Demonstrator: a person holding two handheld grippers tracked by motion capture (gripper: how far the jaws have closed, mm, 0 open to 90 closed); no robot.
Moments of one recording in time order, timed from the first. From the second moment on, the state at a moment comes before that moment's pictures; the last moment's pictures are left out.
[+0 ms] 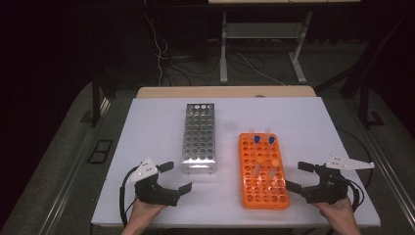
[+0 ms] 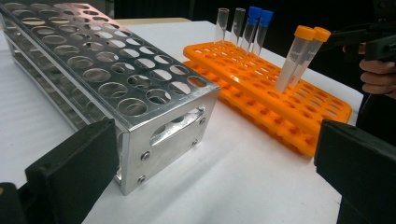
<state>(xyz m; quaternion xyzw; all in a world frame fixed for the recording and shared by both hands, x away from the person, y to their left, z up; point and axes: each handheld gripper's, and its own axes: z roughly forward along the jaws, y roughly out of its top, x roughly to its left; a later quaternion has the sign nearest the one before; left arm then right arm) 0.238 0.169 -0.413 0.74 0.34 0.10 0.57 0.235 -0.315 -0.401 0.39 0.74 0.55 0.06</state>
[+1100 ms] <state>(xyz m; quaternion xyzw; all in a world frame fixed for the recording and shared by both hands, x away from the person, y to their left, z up) 0.238 0.169 -0.414 0.75 0.34 0.09 0.57 0.232 -0.314 -0.395 0.39 0.76 0.51 0.06</state>
